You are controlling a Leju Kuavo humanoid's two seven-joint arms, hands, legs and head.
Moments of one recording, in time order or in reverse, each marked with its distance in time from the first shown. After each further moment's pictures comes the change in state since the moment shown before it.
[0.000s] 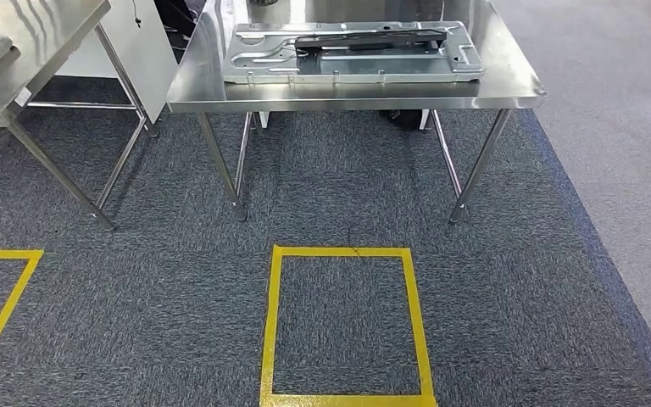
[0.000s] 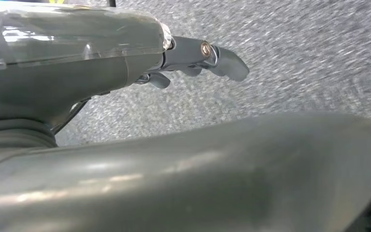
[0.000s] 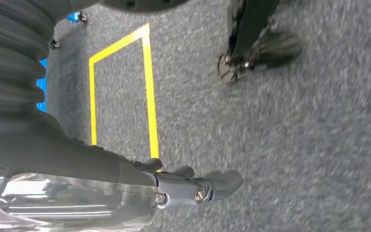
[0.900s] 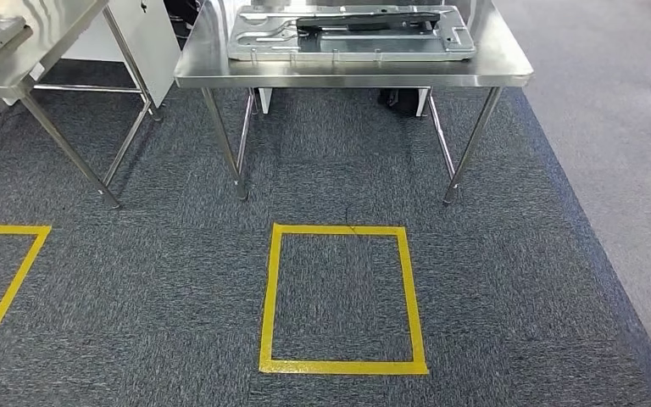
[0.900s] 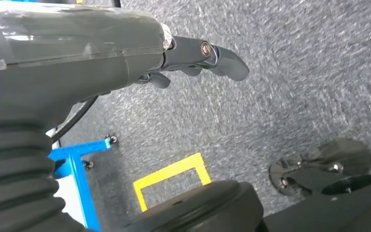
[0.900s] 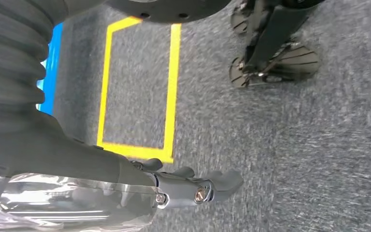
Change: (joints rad) left arm -0.004 0.001 -0.031 -0.002 0.001 -0.012 0.091; right arm 0.016 0.006 0.100 0.000 0.065 0.049 -0.015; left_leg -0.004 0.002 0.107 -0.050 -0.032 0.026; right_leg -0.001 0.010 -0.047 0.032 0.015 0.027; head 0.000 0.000
